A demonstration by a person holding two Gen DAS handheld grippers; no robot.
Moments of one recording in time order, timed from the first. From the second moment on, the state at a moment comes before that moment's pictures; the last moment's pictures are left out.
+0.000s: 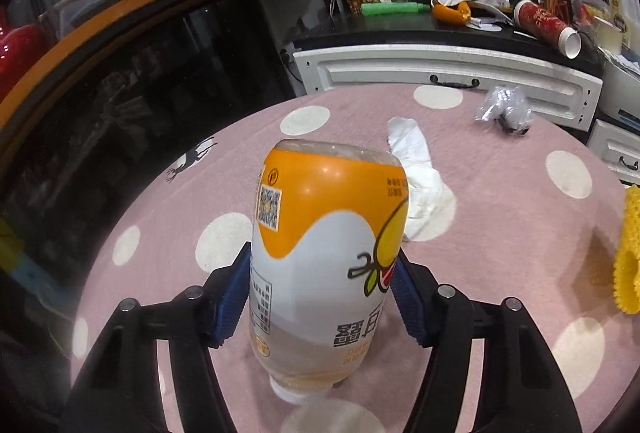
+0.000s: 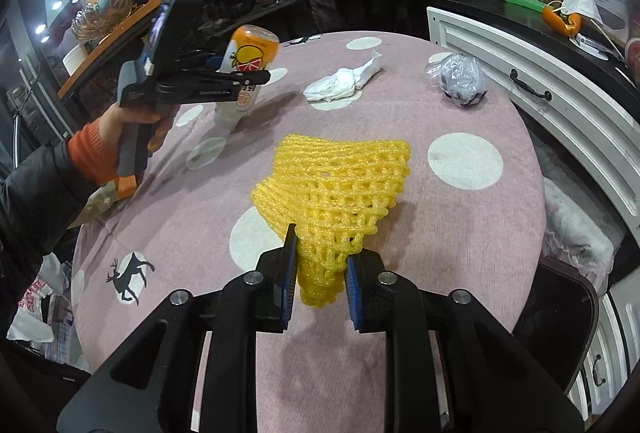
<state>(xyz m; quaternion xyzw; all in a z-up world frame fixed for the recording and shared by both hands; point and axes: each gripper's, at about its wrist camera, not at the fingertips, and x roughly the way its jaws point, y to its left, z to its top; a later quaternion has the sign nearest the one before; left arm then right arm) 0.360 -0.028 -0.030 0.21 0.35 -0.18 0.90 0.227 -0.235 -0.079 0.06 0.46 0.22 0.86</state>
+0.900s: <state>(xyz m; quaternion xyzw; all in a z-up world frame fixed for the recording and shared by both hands) 0.182 -0.080 0.014 0.10 0.26 -0.26 0.93 0.136 -0.288 -0.061 0.08 0.45 0.16 0.88</state>
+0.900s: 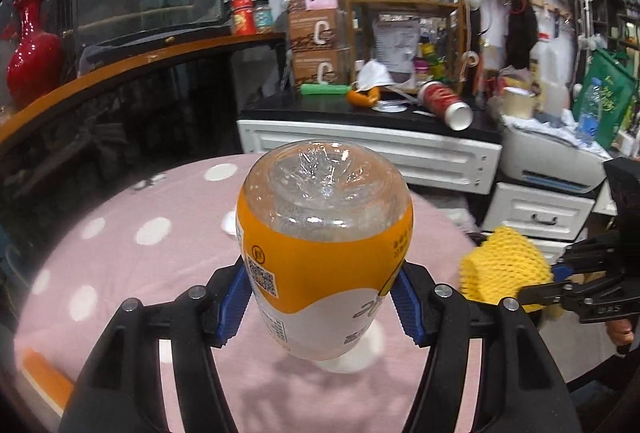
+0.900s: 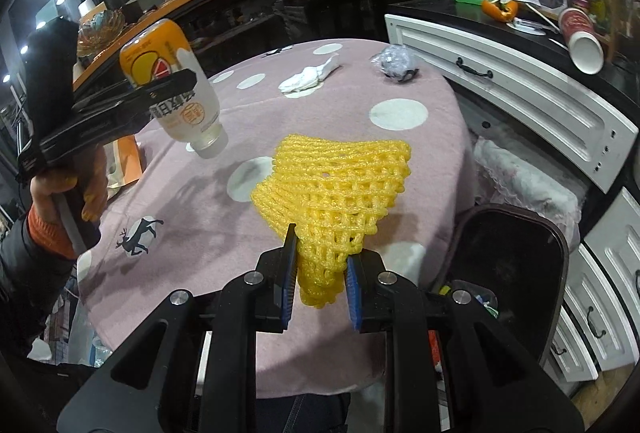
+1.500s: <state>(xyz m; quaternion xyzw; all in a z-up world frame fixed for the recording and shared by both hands) 0.113 -0.173 0.008 0.05 0.25 -0.36 0.90 0.109 -0.399 -0.096 0.11 0.47 -0.02 0.87</state>
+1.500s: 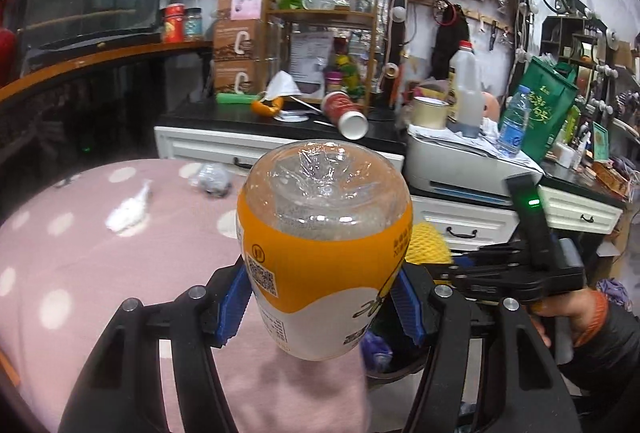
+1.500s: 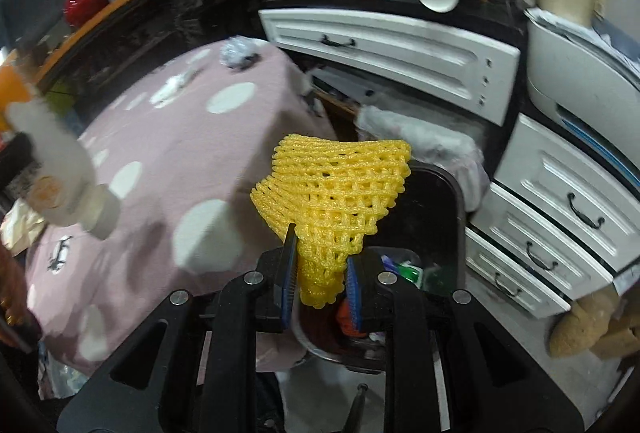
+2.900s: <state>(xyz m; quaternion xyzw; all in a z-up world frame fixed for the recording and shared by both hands) 0.086 -0.287 -0.039 0.10 0.29 -0.42 0.85 0.088 -0.473 -0.109 0.19 0.45 -0.16 0.86</state>
